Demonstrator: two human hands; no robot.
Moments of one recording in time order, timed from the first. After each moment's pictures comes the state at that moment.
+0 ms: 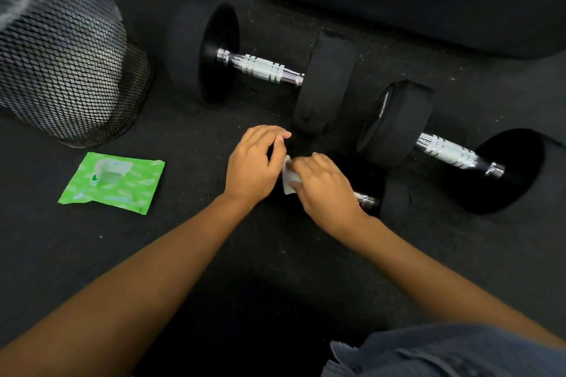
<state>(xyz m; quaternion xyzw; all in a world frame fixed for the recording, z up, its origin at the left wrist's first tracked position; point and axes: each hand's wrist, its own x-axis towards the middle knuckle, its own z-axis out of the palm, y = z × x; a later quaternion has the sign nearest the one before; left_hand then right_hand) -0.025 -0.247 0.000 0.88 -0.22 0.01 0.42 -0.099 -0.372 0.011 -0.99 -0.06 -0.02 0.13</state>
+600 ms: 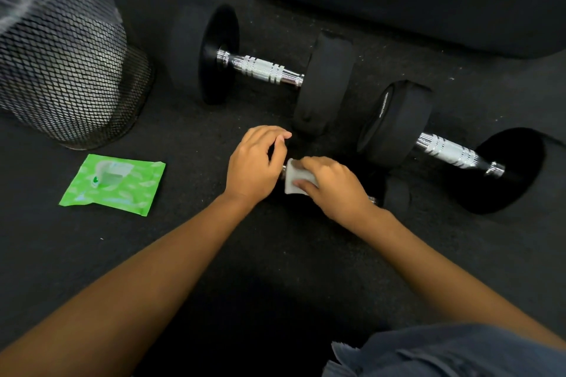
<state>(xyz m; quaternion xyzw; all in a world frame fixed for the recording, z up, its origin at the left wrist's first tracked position) -0.024 -0.248 0.001 0.88 -0.22 0.01 0.41 -0.094 -0.384 0.019 -0.97 -0.01 0.07 0.23</state>
